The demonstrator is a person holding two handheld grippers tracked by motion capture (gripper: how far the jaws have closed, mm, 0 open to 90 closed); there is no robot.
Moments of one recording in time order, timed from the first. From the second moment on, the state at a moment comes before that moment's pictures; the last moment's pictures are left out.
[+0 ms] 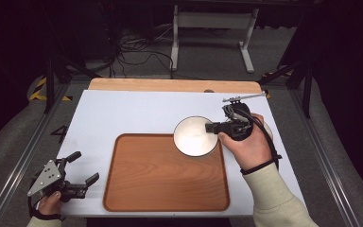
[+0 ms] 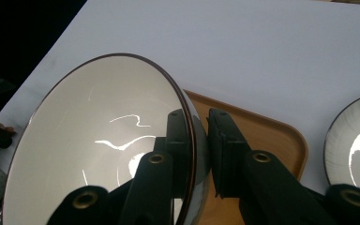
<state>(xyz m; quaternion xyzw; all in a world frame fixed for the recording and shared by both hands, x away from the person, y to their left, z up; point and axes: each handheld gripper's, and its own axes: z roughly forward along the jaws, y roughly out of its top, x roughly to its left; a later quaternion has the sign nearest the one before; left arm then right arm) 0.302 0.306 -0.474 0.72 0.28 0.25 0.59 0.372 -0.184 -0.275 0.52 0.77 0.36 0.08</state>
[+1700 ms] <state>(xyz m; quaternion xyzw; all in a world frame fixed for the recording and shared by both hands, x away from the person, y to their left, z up) 0.302 0.306 -0.475 0.72 0.28 0.24 0.59 0.375 -0.113 -0.359 0.48 0.81 0.35 0.00</state>
